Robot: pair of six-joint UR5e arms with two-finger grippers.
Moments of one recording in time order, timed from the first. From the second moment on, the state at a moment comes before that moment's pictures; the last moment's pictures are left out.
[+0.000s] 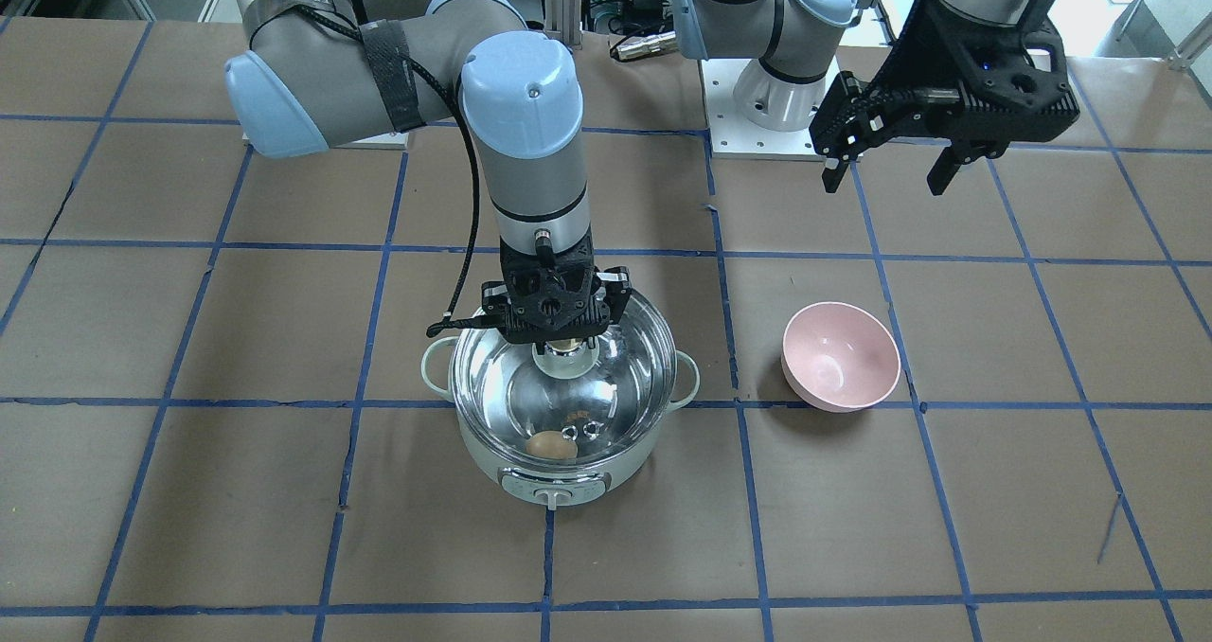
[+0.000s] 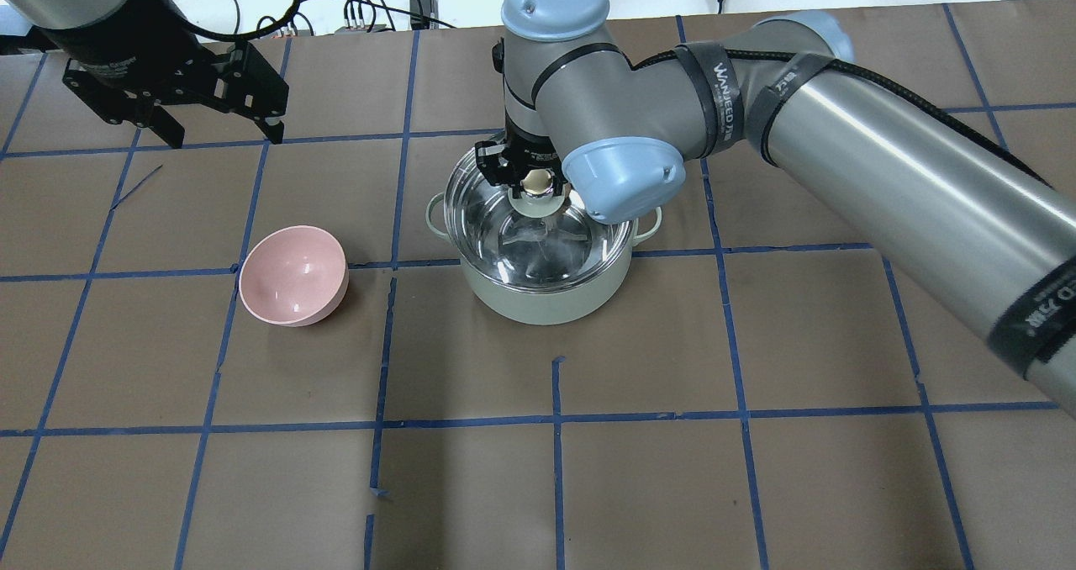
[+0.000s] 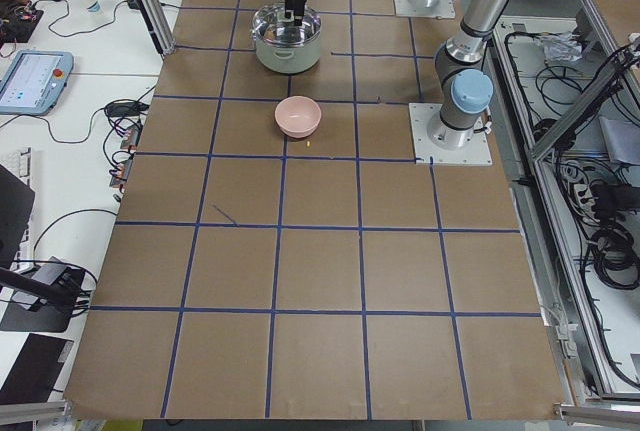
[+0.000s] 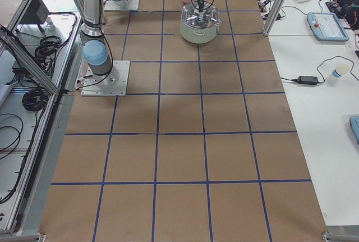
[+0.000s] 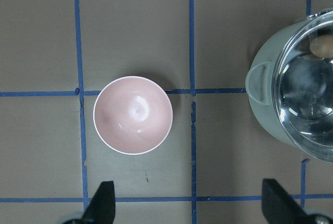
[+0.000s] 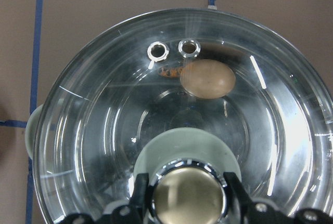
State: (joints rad) left arm -1.50 -1.54 -1.51 -1.59 1.57 0.07; right arm 1.96 -1.21 1.54 -2.04 -1.52 0.31
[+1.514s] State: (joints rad) left arm -1.50 -1.54 -1.51 -1.59 1.57 0.07; right arm 1.96 -1.21 1.54 -2.04 -1.55 0.26
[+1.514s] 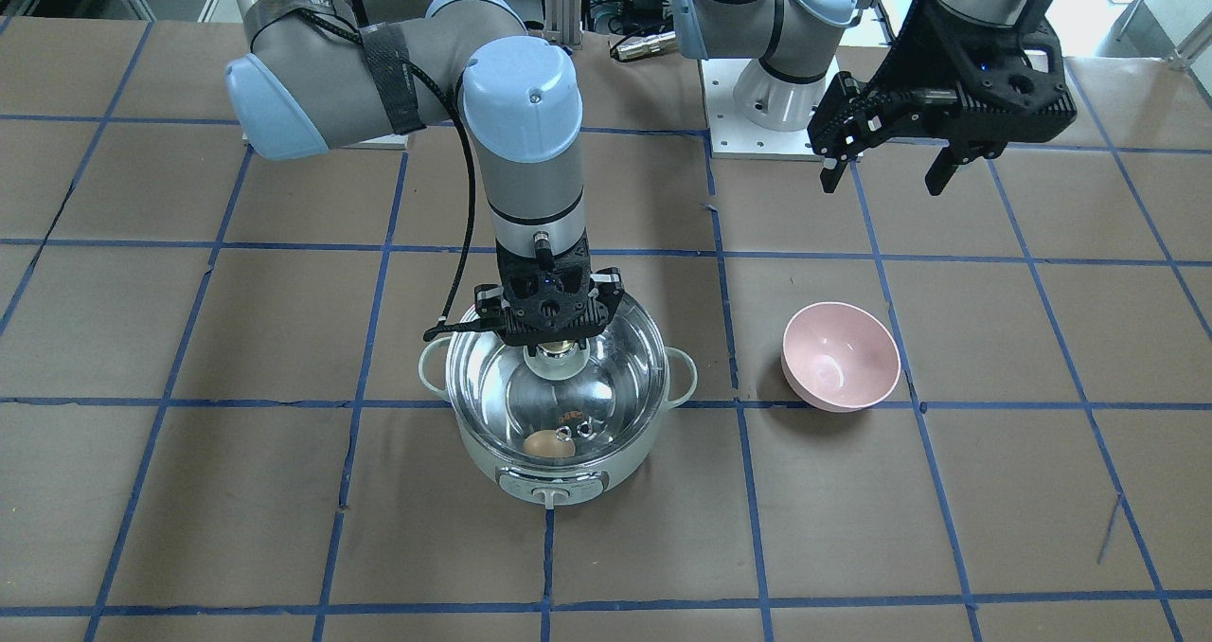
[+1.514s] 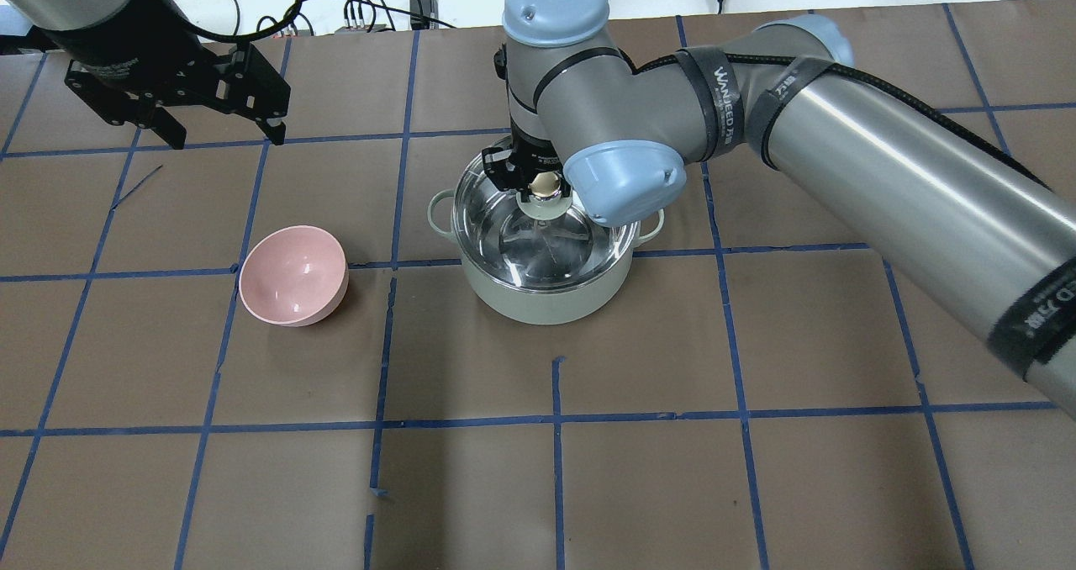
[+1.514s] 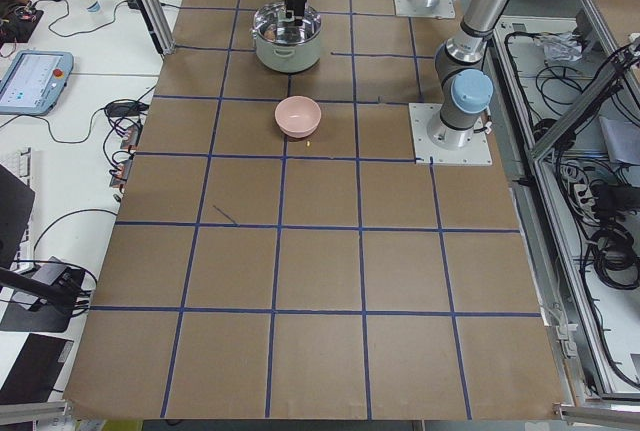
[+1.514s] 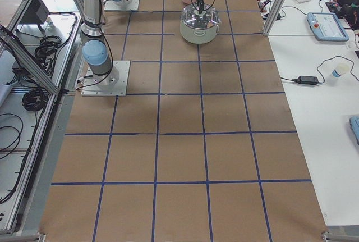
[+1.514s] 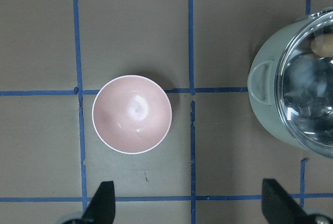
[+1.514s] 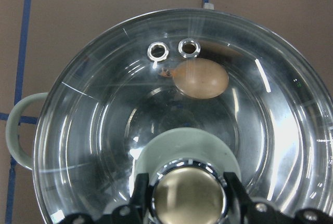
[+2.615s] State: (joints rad) left arm -1.50 -1.54 -1.51 -1.59 1.57 0.07; right arm 1.94 -1.22 1.53 -2.04 -1.58 0.26
